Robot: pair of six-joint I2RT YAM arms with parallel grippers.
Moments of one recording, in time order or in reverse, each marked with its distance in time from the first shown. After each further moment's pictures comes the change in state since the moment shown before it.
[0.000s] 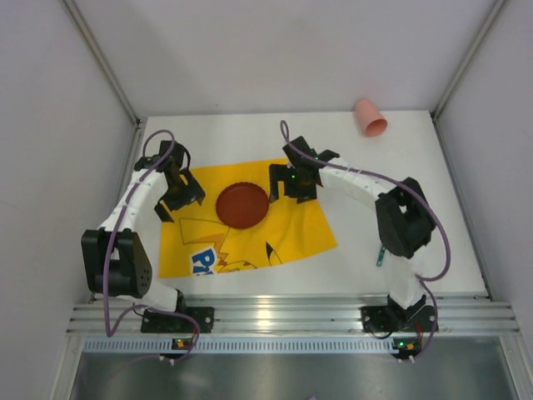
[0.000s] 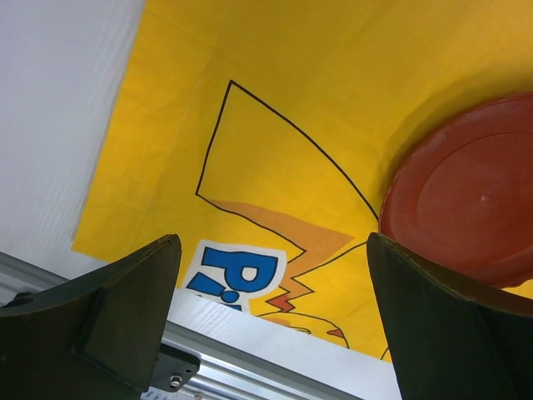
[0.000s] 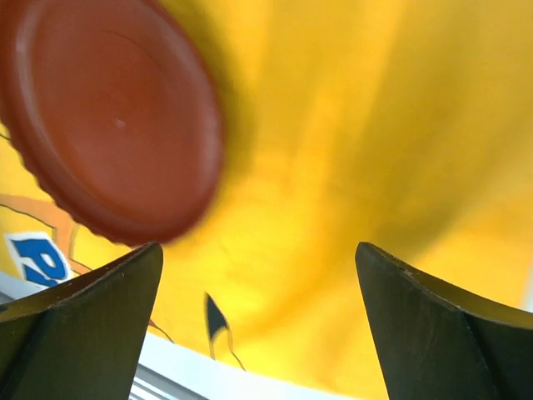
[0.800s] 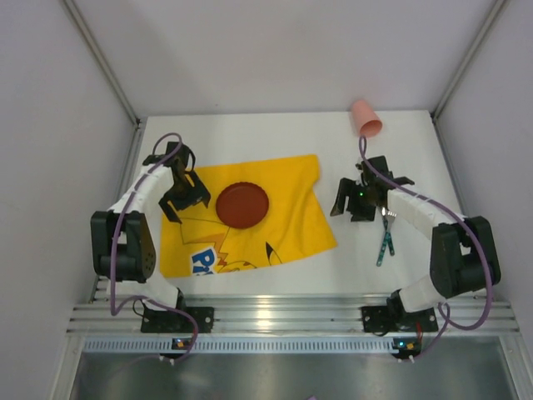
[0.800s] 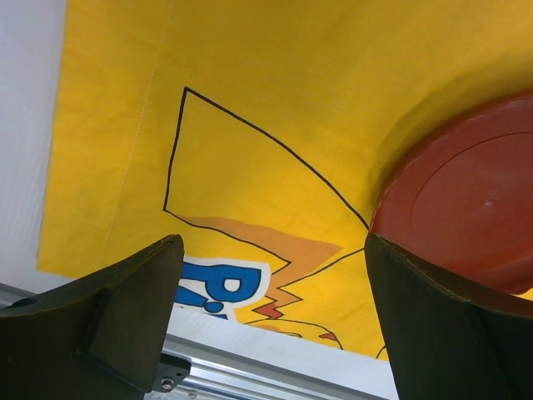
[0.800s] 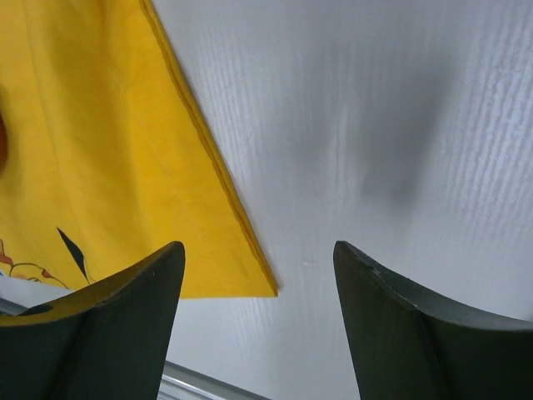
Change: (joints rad) left arm 0.000 0.120 0.002 0.048 0.077 0.018; right arm -0.423 -0.526 -0.673 0.091 -0.117 -0.109
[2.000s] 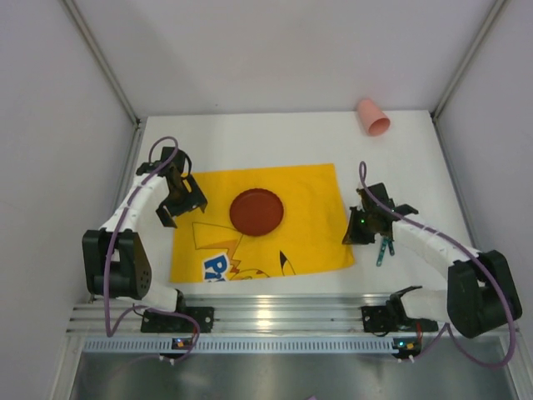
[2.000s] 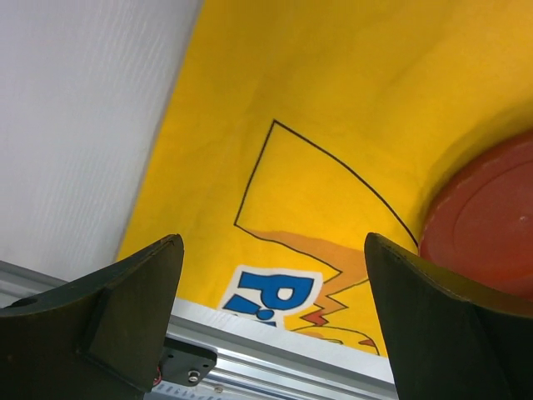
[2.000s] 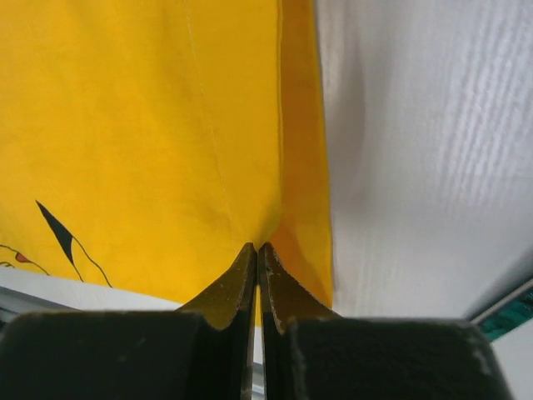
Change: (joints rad) left arm 0.000 -0.133 -0.076 -0.020 -0.015 0.048; right arm 0.103 -0.212 -0.251 0.019 0.050 0.064
